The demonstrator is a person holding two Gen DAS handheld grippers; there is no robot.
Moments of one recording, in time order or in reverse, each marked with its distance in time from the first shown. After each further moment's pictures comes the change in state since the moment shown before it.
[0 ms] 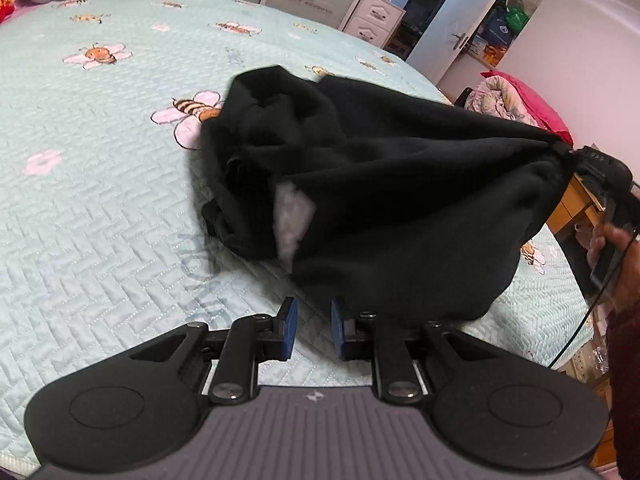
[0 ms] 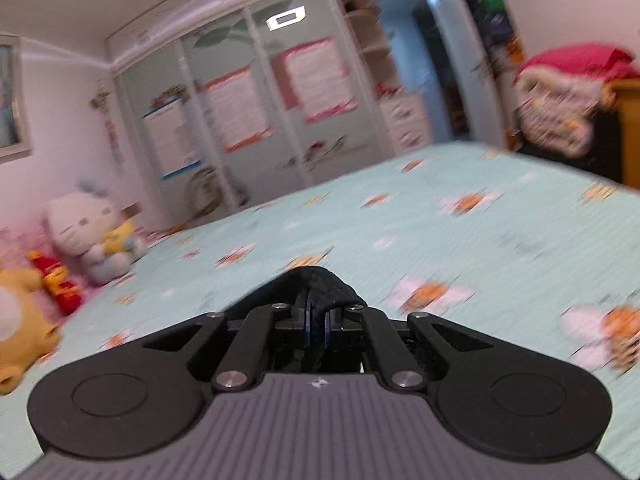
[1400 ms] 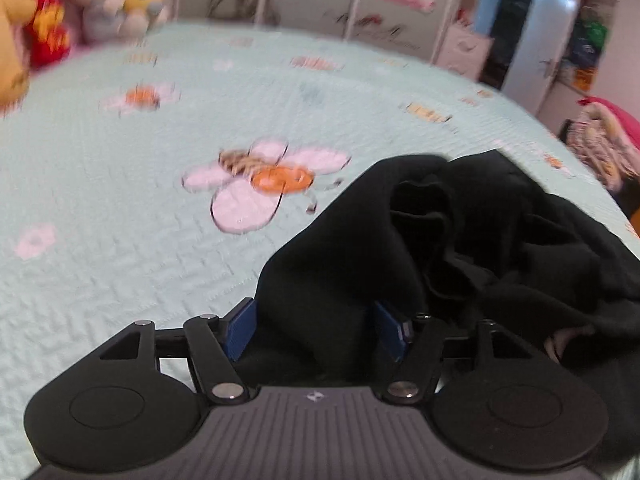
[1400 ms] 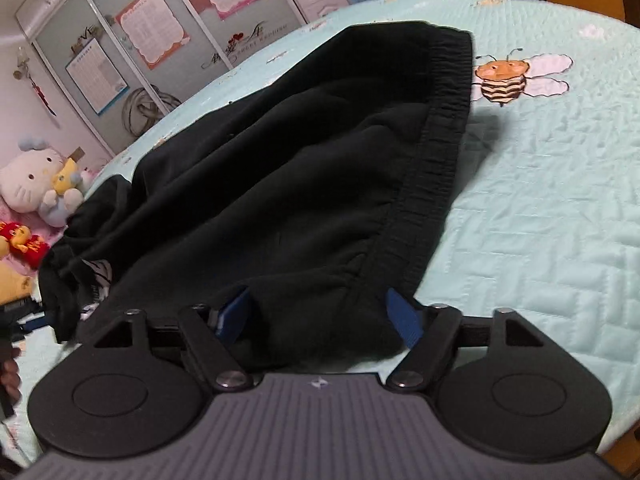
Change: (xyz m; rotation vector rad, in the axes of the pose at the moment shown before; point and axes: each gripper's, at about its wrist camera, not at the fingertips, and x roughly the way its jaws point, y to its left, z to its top) left arm 0.147 0.010 0.076 -0.068 -0.088 0.336; right arm -0.033 -0.101 -0.202 0.178 0.363 -0.088
